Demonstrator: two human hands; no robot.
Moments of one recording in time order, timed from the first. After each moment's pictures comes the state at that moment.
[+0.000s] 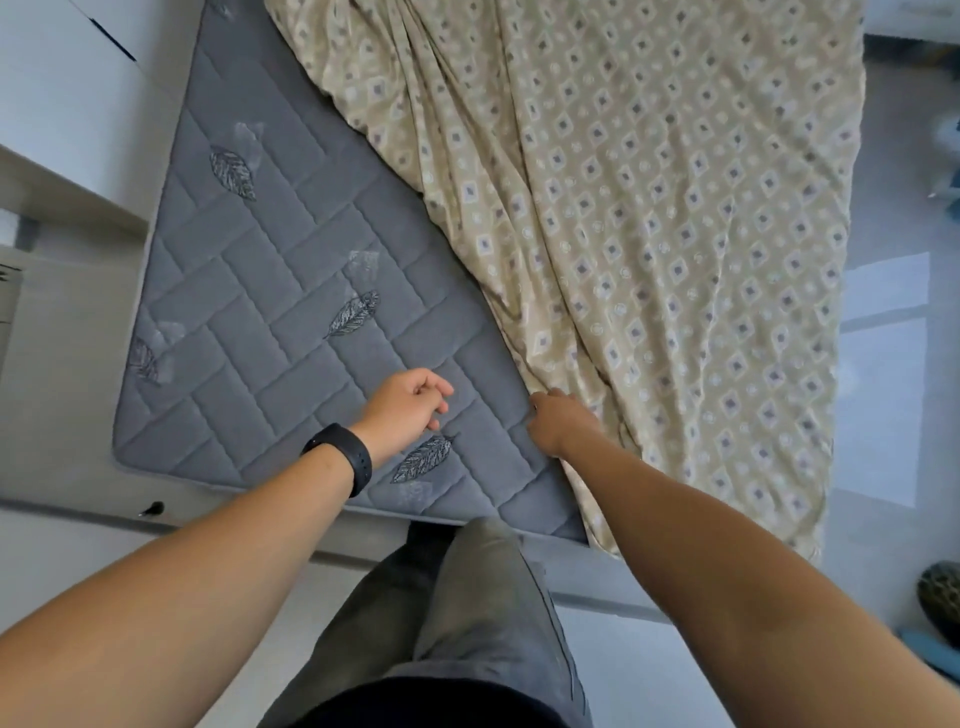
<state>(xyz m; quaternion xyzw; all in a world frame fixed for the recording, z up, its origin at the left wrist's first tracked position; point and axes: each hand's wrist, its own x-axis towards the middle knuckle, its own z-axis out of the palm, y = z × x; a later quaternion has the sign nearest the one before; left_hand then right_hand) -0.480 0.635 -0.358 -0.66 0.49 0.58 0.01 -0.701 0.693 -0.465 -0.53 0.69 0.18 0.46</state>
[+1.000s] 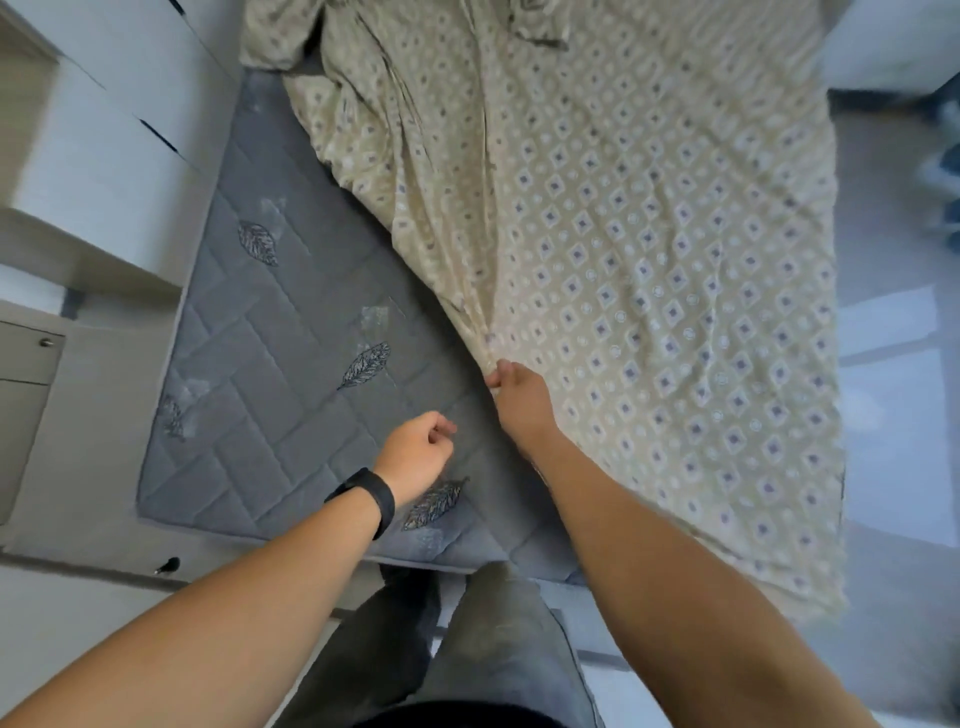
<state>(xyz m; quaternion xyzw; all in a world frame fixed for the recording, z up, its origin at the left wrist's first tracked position) -0.489 0.635 -0.375 -0.66 0.56 0.50 0.03 -0.657 0.627 -0.414 -0.32 0.75 -0.30 0.50</state>
